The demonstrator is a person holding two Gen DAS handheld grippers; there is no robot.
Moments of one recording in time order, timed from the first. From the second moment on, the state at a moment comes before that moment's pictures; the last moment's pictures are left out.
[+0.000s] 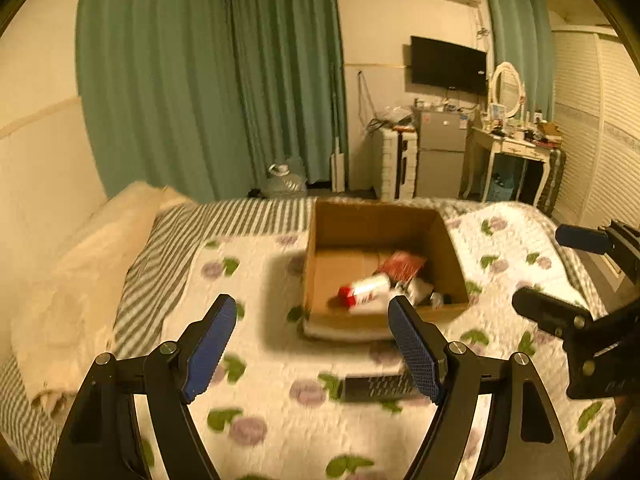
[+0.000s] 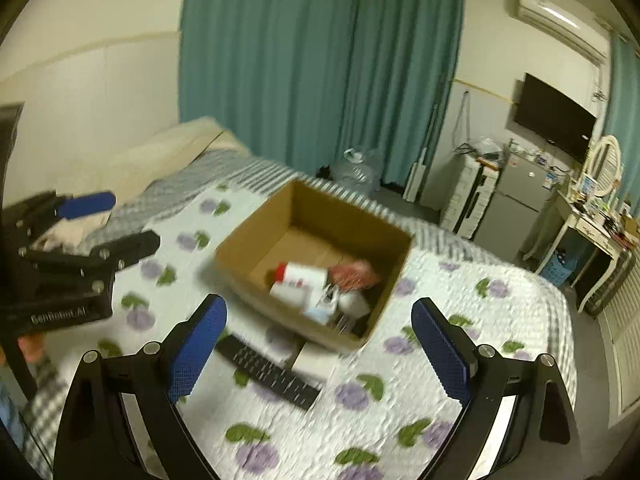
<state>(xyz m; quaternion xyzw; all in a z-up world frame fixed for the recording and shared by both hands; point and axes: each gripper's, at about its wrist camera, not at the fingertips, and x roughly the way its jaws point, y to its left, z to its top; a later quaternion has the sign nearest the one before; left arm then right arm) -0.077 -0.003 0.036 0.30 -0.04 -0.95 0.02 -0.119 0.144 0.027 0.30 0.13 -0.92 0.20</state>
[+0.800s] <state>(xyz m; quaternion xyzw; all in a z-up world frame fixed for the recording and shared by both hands) -0.092 -0.032 -0.117 0.42 -0.01 -0.90 0.07 -0.179 0.077 -0.176 0.43 0.24 -0.83 0.26</state>
